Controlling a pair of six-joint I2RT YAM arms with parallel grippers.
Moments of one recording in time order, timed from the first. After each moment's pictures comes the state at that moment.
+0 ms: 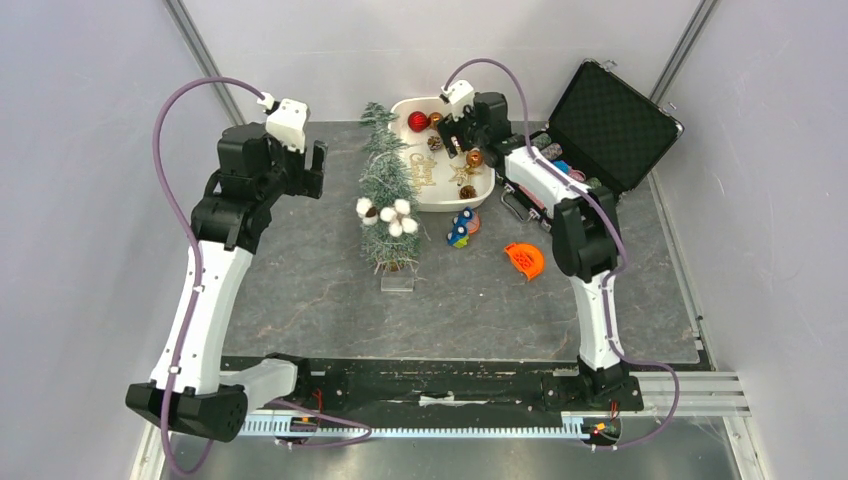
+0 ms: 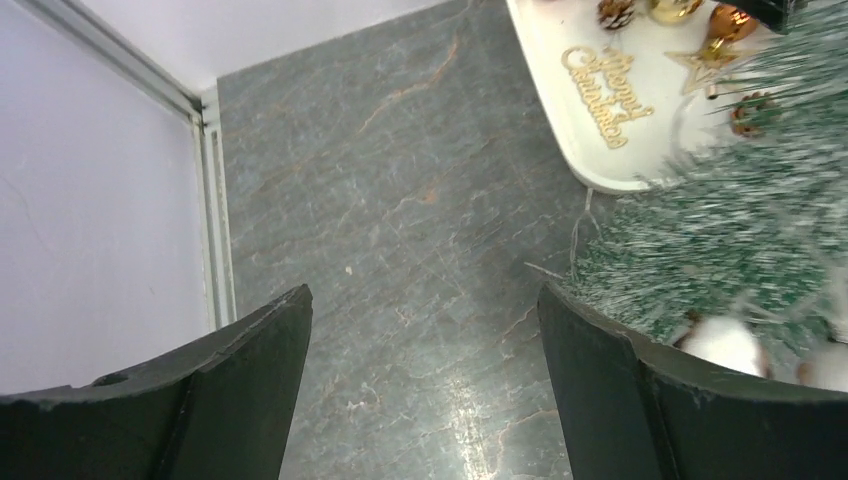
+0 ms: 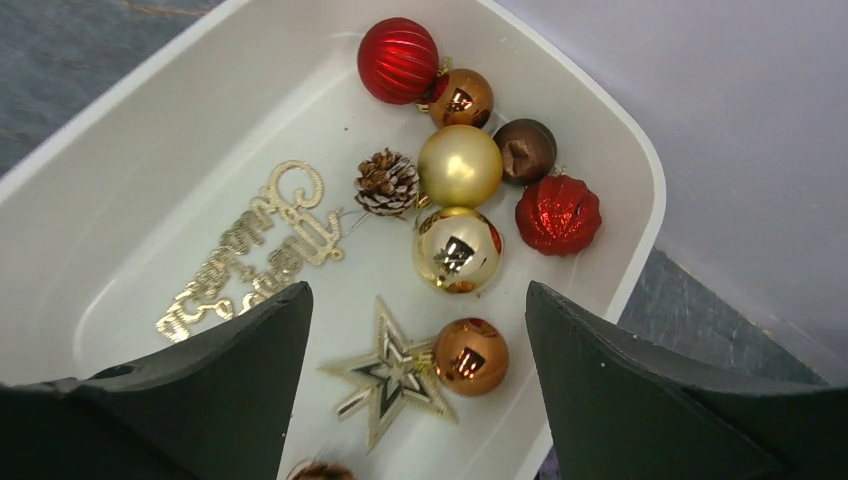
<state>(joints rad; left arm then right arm) -0.20 1.14 1.44 -0.69 -0.04 0.20 0.40 2.19 1.87 -0.07 -0.11 -0.27</state>
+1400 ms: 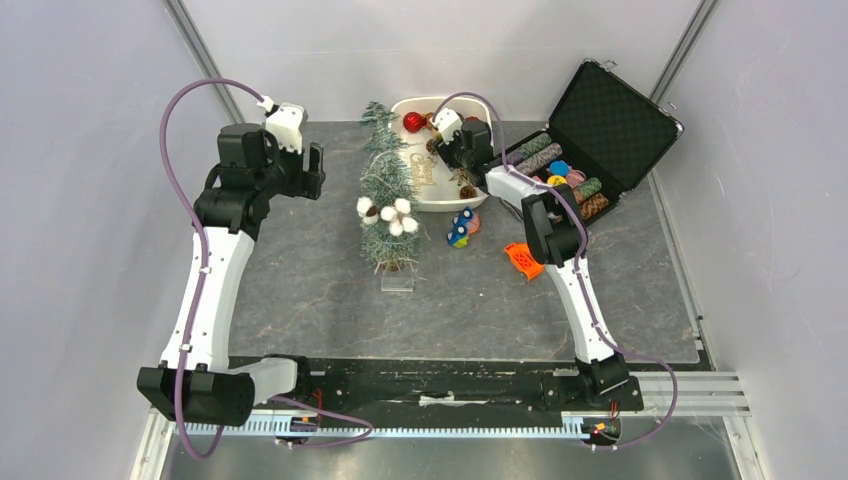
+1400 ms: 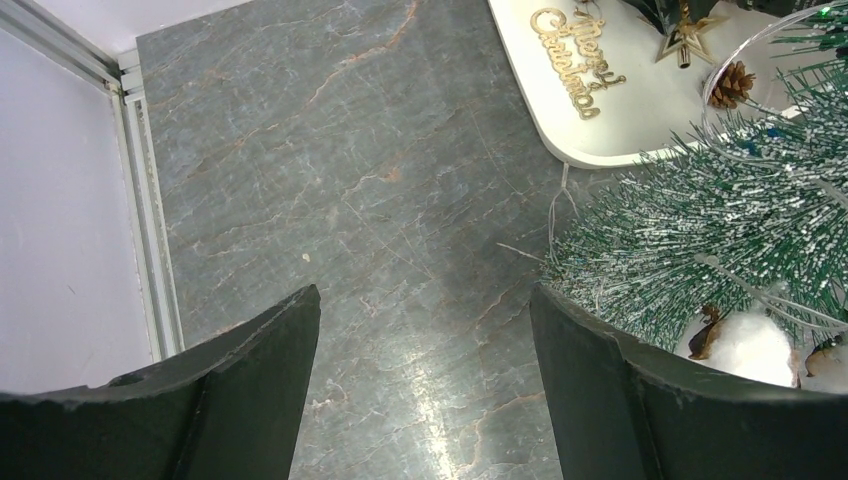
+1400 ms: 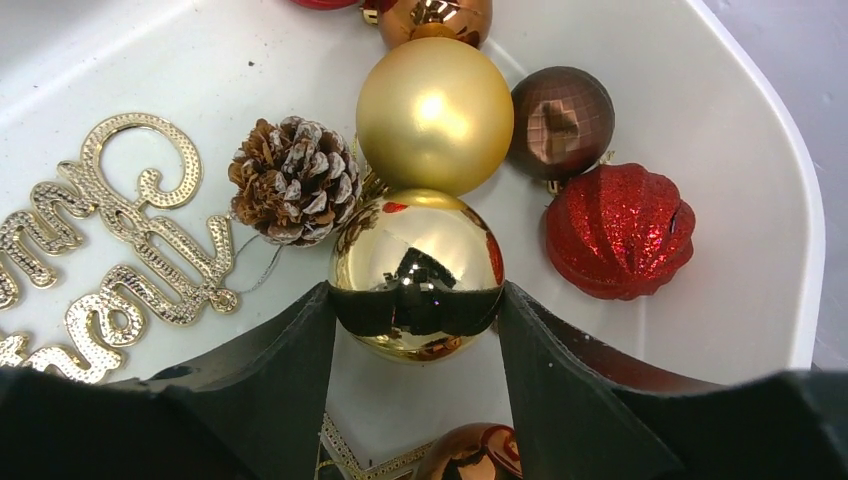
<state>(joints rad) -0.07 1.20 1.39 -0.68 0.14 0.18 0.40 2.59 2.05 0.16 -0.02 -0.43</state>
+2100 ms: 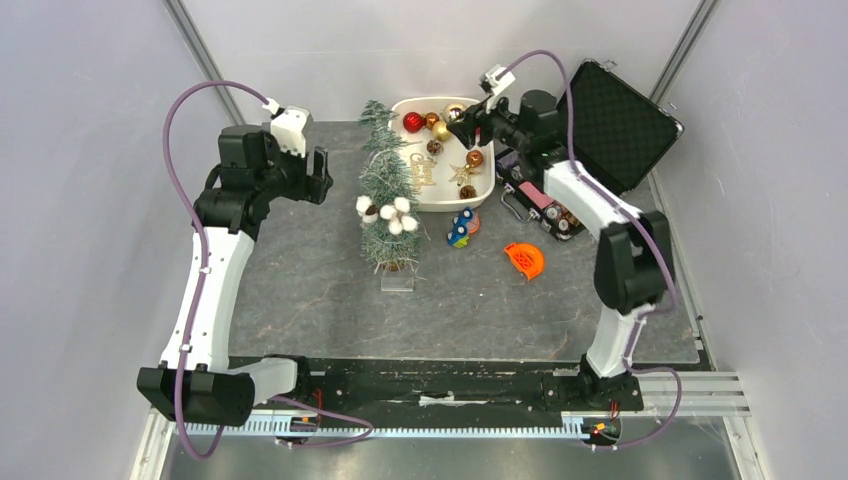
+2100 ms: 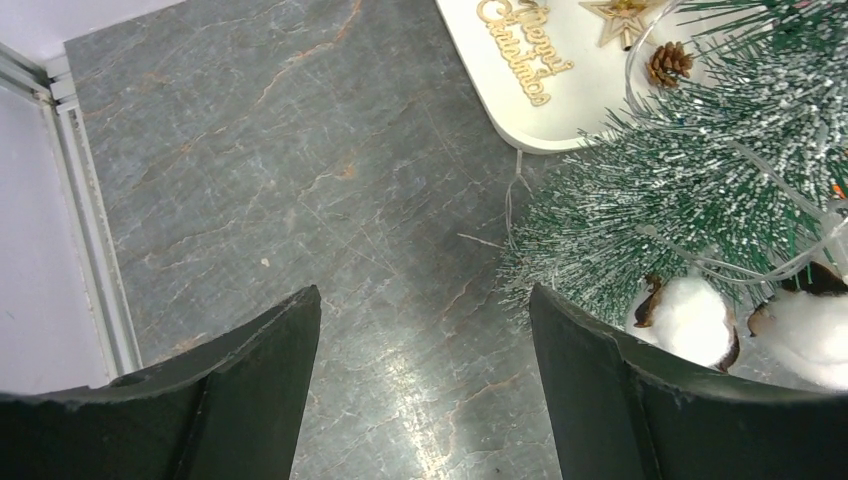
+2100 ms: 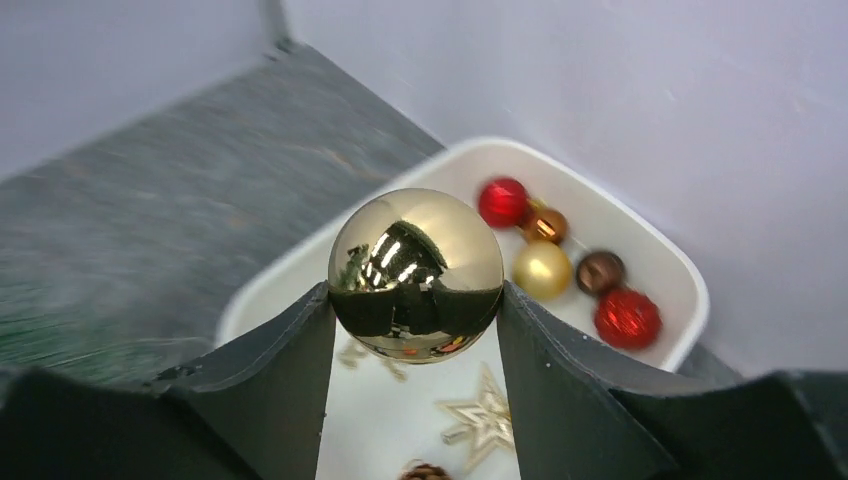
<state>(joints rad) -0.07 1.20 1.39 -0.71 0.23 0.18 0.34 1.94 1.55 0.26 -0.41 -0.10</state>
